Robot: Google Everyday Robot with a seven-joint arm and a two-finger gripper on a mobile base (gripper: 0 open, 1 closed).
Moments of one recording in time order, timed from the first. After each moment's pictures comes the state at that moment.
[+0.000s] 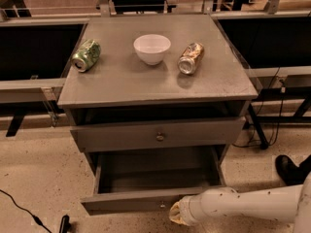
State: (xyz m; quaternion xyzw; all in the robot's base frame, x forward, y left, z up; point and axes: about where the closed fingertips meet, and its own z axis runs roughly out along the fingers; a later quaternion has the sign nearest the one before) arm 0.430 -0.081 0.346 -0.73 0.62 0.11 0.25
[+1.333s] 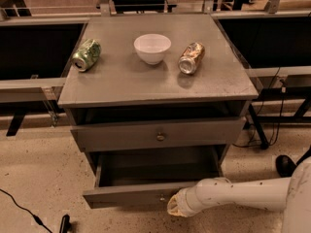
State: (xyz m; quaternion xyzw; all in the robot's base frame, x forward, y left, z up) arm 0.459 -0.076 0.340 -0.75 0.61 0.11 0.24
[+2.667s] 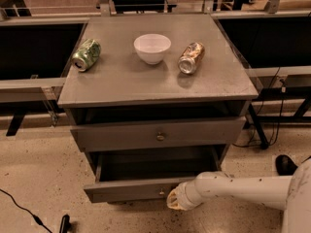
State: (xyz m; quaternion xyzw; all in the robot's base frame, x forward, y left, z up) arm 0.482 -0.074 0.343 -0.76 0.59 0.11 0.25
